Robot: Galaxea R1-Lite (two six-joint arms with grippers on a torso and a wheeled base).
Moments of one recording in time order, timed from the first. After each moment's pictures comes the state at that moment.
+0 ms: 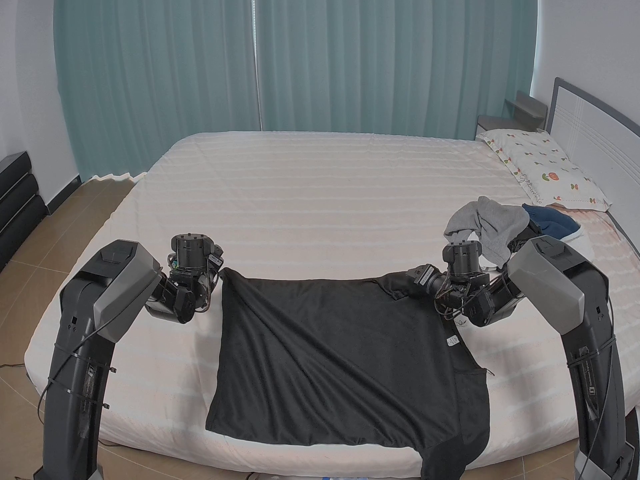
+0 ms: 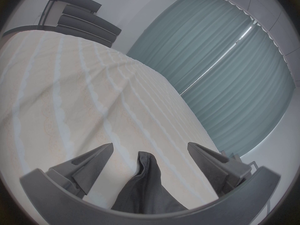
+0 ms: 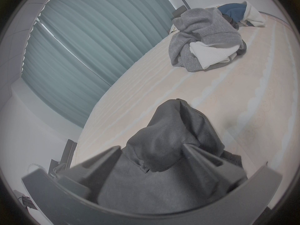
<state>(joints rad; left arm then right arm) -0.13 2.67 -1.58 -0.69 0.31 -0.98 0.24 2.64 -1.49 -0.66 -0.02 0.79</state>
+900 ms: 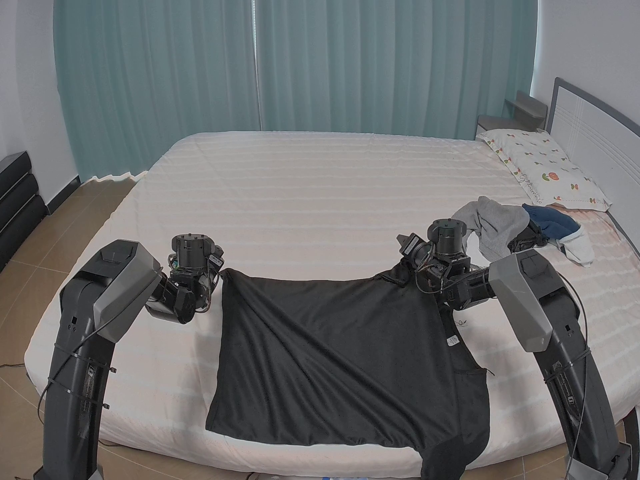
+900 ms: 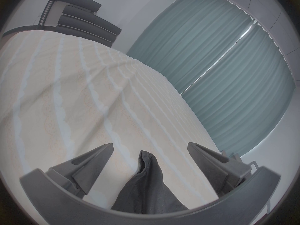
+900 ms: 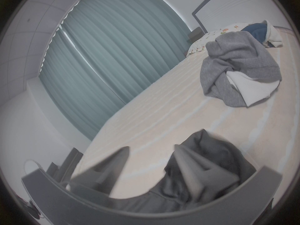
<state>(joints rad) -0.14 2.67 -1.58 -0.69 0.31 -0.98 0.25 2.84 -2.00 -0.62 -0.10 0.71</state>
